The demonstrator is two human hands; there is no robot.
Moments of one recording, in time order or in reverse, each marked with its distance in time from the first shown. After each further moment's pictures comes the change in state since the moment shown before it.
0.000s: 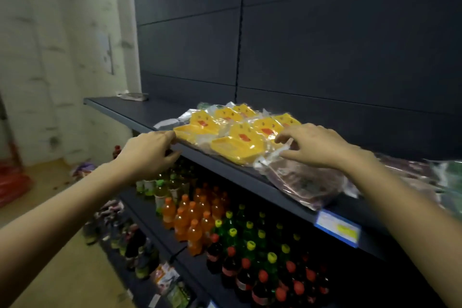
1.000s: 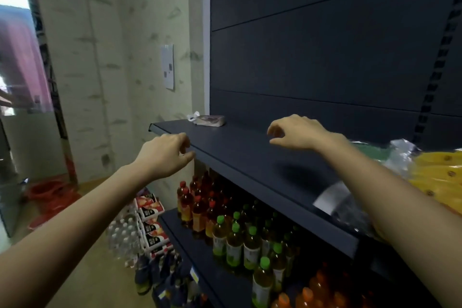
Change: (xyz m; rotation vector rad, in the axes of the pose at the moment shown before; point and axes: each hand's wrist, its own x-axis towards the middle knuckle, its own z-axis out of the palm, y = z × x) left_hand 0.210 -0.443 0.137 -0.074 -0.004 -0.176; right_hand 0.499 -0.280 0.104 0.090 -0.031 -0.080
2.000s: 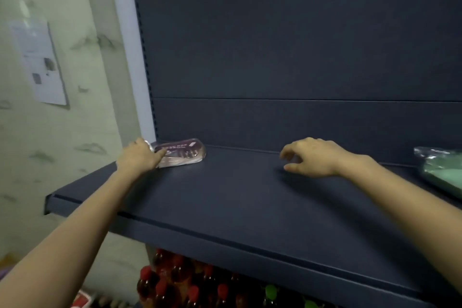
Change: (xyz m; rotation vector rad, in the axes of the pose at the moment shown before) left_hand 0.409 -0.206 0.220 -0.331 -0.184 -0.089; right_hand 0.265 -0.022 0.100 -0.120 -0.172 0.494
